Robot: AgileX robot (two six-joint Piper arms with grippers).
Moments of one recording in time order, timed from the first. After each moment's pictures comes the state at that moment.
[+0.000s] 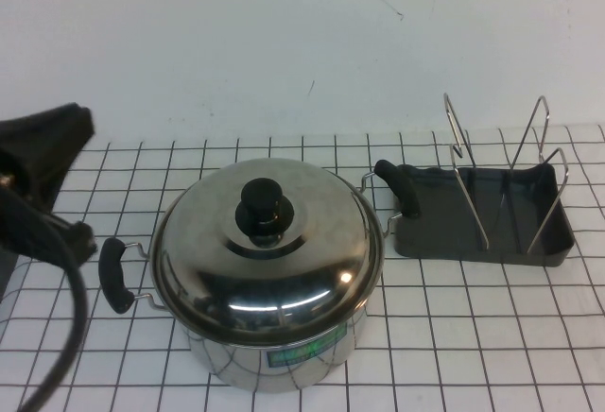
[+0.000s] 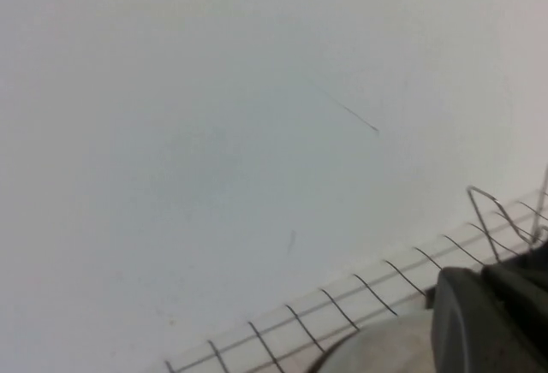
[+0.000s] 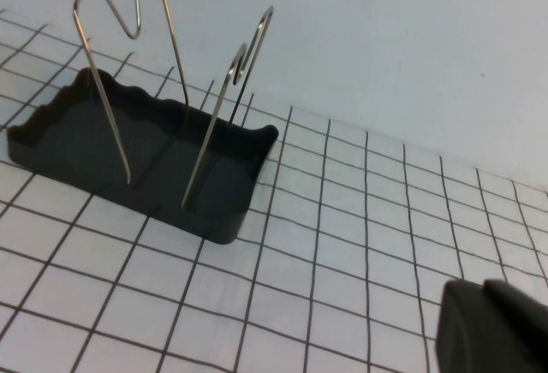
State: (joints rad) right arm -0.03 0.19 -0.29 0.09 0.50 -0.41; left arm -0.07 0.81 -0.63 -1.67 0.43 1.71
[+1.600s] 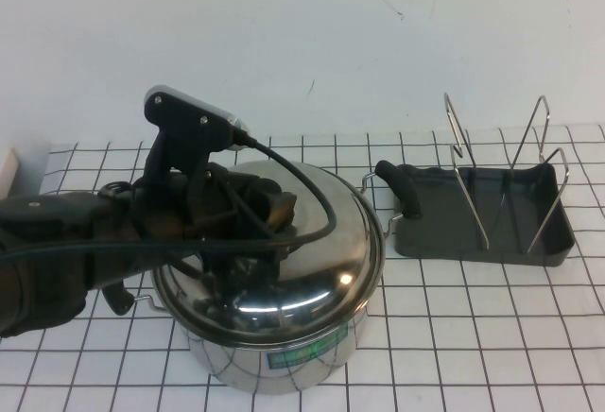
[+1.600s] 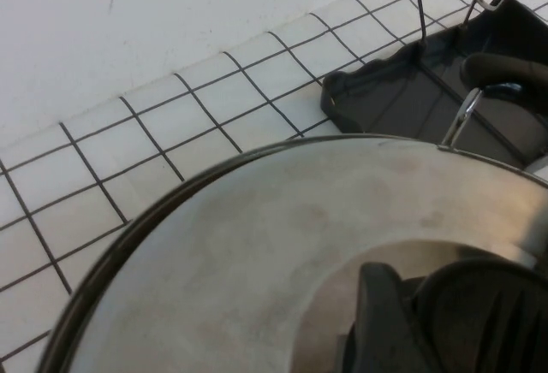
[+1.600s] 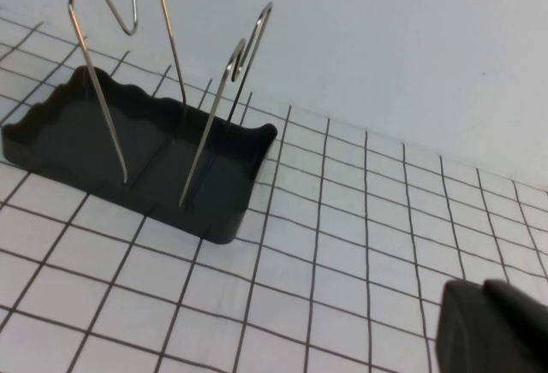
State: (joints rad) right arm -0.03 0.19 -0.26 0.09 0.47 -0.41; left arm -0.46 1.42 -0.82 -1.71 0.21 1.67
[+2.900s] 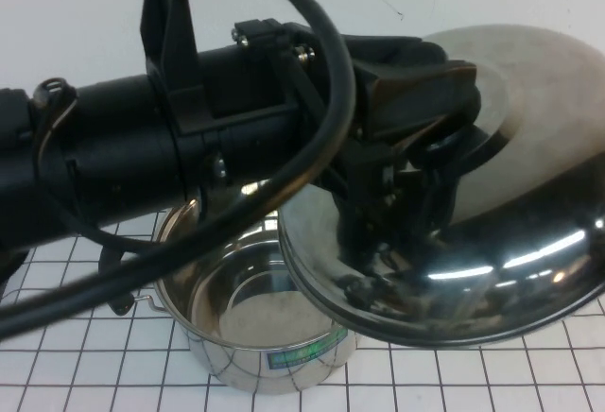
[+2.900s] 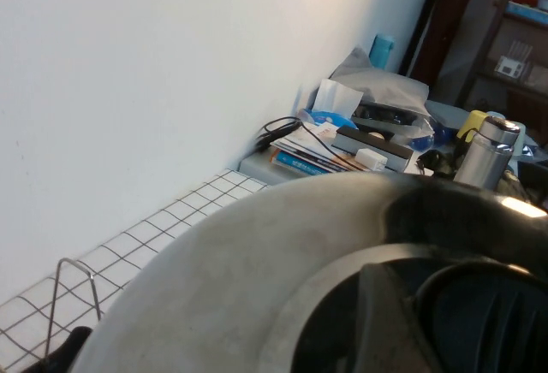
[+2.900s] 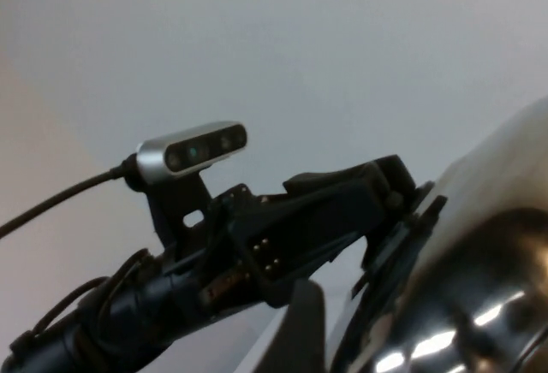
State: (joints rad) right arm -0.03 0.42 -0.56 1.57 0.82 -0.68; left arm -0.61 1.18 -1.05 -1.67 0.55 1.37
